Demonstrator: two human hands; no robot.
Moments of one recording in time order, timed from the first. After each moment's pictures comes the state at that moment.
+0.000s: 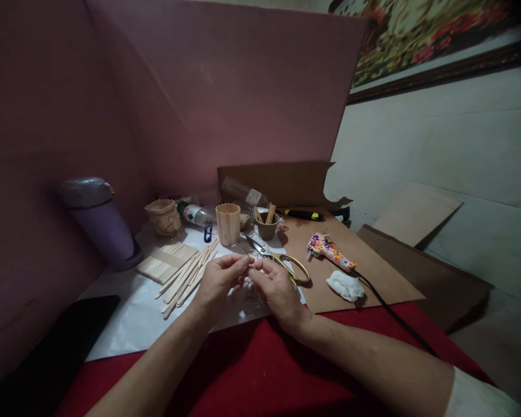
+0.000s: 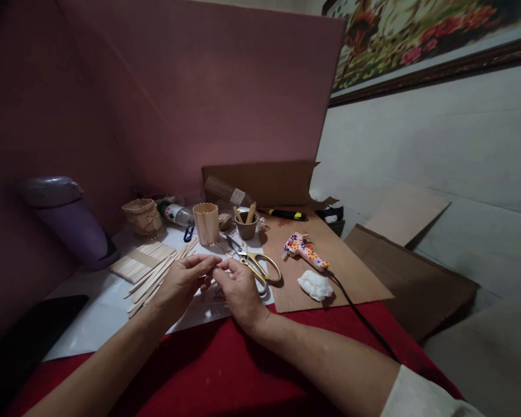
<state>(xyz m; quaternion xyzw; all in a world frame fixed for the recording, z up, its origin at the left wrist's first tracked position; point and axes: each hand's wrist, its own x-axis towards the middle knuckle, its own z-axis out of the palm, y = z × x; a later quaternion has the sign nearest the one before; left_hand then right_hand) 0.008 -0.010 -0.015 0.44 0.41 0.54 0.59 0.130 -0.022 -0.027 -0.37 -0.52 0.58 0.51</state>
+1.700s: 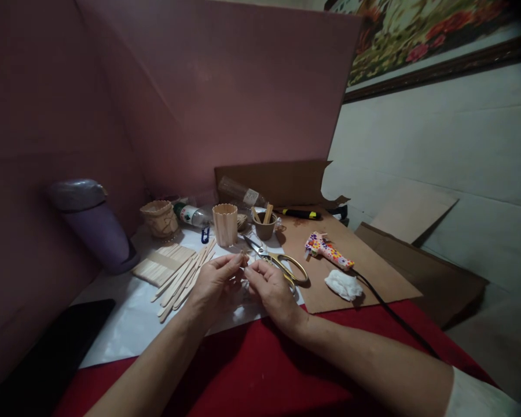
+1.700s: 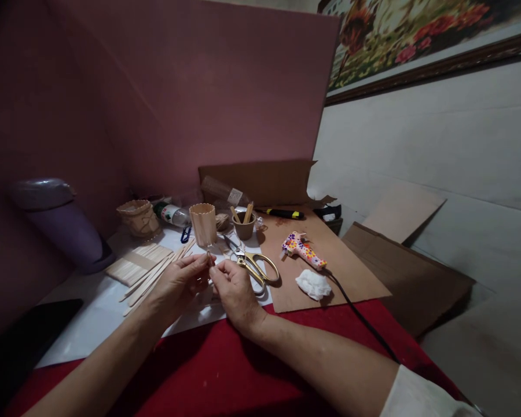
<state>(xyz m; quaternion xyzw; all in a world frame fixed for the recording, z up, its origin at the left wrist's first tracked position) 0.010 -0.011 -0.011 0.33 0.37 0.56 0.67 0.130 -0.016 -0.037 -0.36 -0.56 0.54 0.51</state>
